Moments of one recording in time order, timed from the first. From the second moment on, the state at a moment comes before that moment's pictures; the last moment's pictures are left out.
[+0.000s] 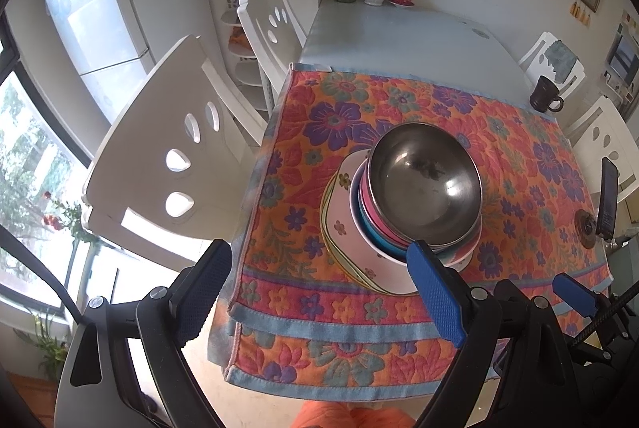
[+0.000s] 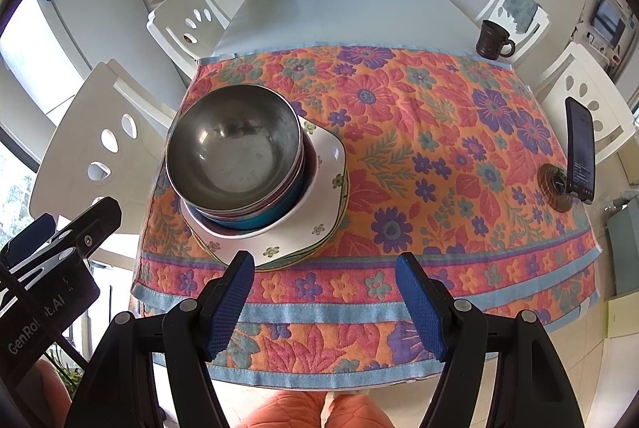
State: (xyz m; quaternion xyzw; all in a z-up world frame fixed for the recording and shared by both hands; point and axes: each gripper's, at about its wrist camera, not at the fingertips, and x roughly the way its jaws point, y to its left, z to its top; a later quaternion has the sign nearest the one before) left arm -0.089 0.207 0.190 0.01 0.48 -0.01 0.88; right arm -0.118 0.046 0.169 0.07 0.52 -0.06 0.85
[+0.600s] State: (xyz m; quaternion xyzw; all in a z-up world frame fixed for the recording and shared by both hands) left arm -0.083 0.208 0.185 0.02 0.48 -0.01 0.87; right arm -0.108 0.049 0.167 0.07 0.53 -0.06 0.84
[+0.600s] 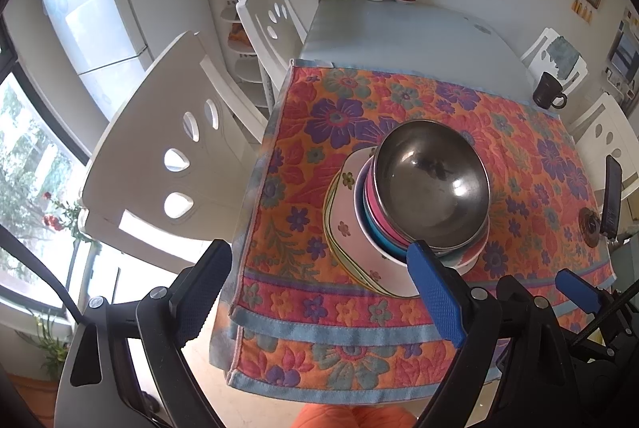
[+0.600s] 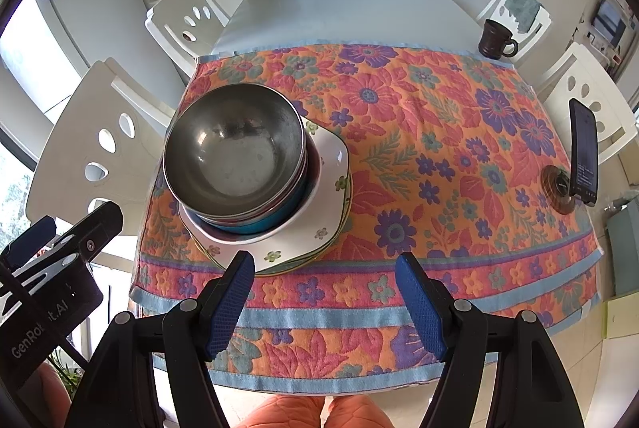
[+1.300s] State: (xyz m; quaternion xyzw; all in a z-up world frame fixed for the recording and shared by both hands) left arm -0.073 0.216 0.177 0.02 0.49 -0.01 0.87; right arm -0.102 0.058 0.166 0.08 0.52 -0.07 0.85
